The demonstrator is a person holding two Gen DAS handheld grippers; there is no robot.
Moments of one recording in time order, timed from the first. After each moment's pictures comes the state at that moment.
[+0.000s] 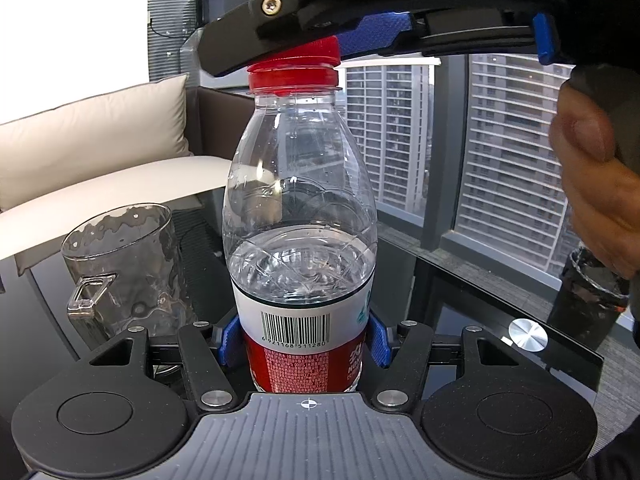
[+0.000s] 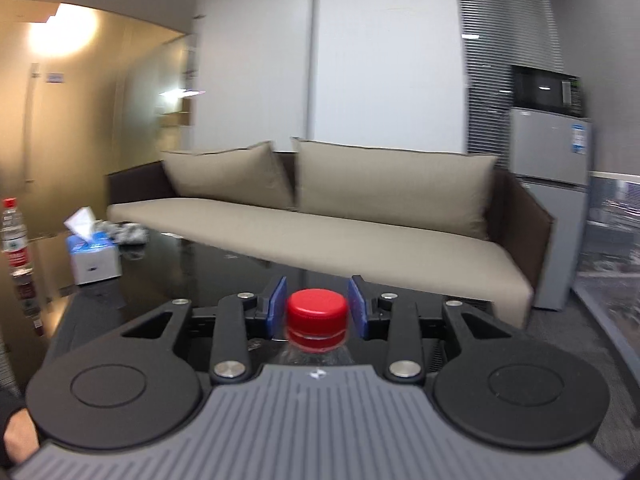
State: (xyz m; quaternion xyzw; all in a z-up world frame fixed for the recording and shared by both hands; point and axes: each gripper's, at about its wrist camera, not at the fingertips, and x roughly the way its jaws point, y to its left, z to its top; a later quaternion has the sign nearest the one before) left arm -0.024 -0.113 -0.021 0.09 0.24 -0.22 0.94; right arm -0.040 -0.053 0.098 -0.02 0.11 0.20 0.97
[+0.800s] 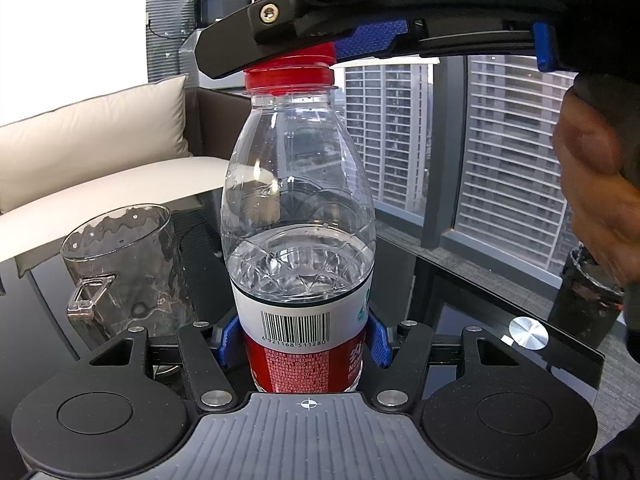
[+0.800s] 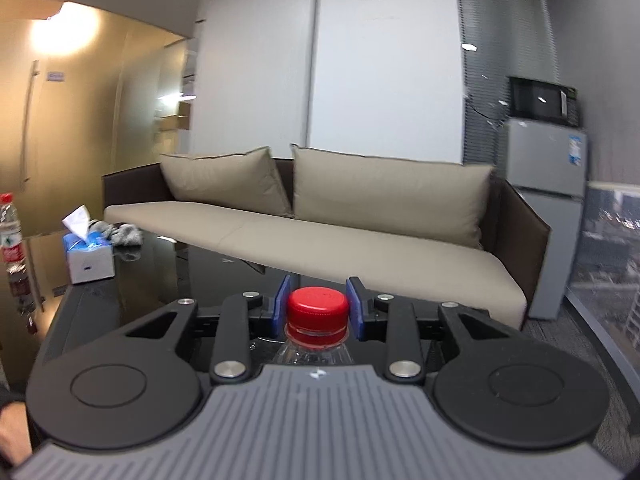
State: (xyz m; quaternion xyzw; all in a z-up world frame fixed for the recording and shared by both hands) left arm -0.011 -0.103 -0.021 0.09 0.24 -0.23 0.94; right arm -0.038 -0.058 0.089 -0.03 0.08 0.24 0.97
